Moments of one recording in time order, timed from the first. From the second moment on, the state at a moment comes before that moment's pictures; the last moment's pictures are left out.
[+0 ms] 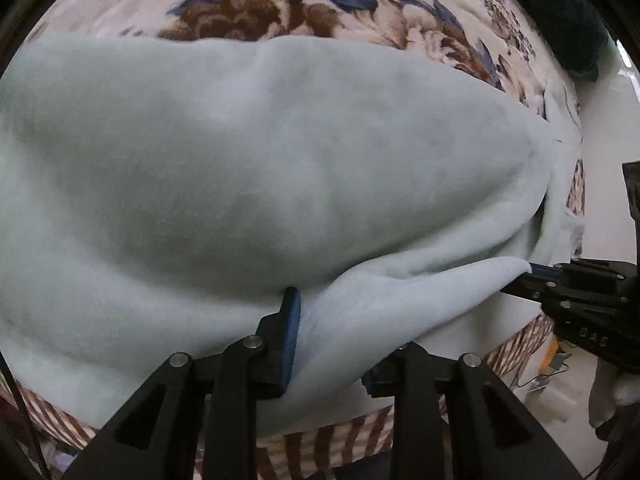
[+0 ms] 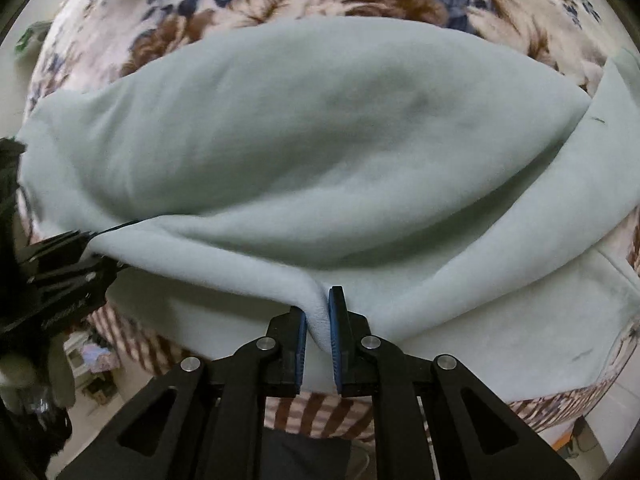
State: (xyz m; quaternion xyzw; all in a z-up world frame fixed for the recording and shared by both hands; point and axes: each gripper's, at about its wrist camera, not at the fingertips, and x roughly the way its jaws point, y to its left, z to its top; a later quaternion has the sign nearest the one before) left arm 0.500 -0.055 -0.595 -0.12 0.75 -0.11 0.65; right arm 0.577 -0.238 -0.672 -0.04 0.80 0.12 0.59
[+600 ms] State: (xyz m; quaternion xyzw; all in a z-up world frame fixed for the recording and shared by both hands) left arm 0.486 -0.040 -0.503 -0.09 0.70 -0.07 0.71; right arm 0.530 -0.227 -0.609 -0.09 0.77 0.08 0.62
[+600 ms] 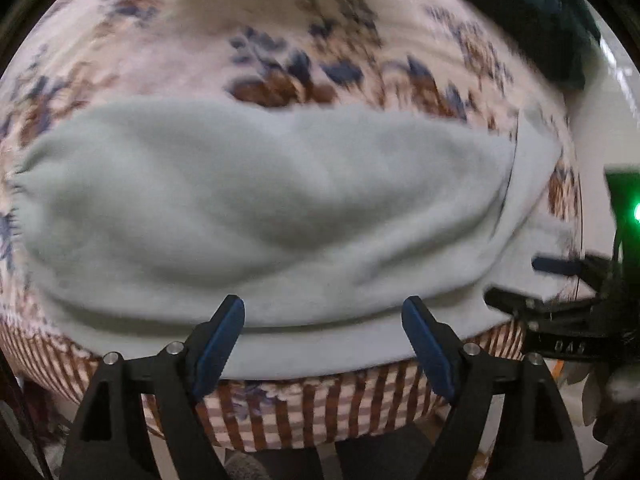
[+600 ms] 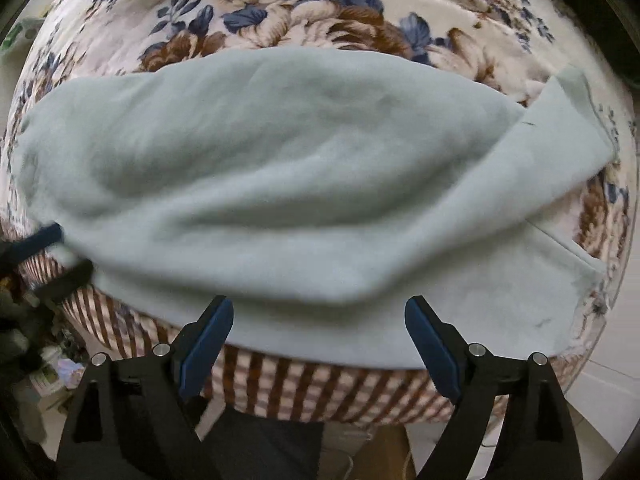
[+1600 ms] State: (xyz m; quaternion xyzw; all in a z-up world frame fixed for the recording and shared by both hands) left arm 0.506 -0.006 -0.538 -0.04 0.68 0.17 0.72; right arm 0.539 -0.525 -0.589 0.28 0.63 -0.22 0.69
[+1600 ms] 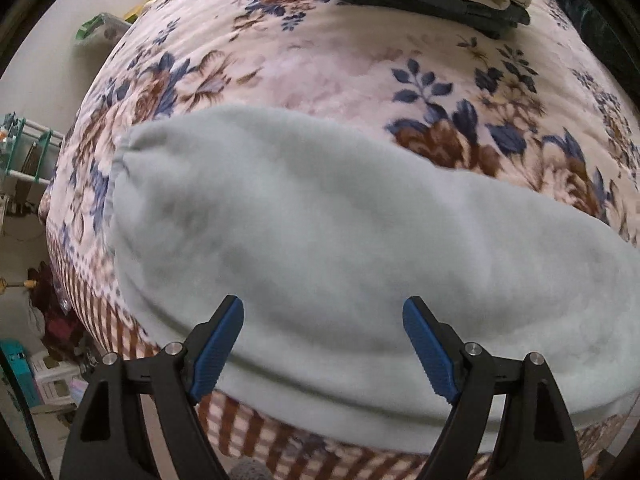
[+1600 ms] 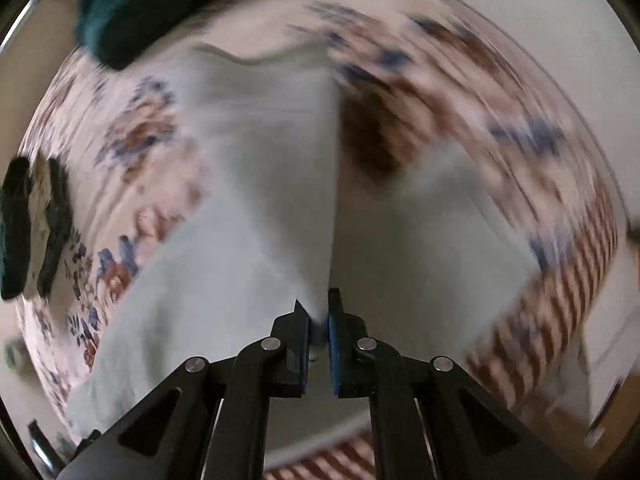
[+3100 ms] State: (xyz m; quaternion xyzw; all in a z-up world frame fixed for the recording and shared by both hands) left arm 0.448 0.243 -0.574 -0.33 0.58 0.21 0.72; right arm 0.443 -0.240 -0.707 0.47 0.64 -0.06 0.60
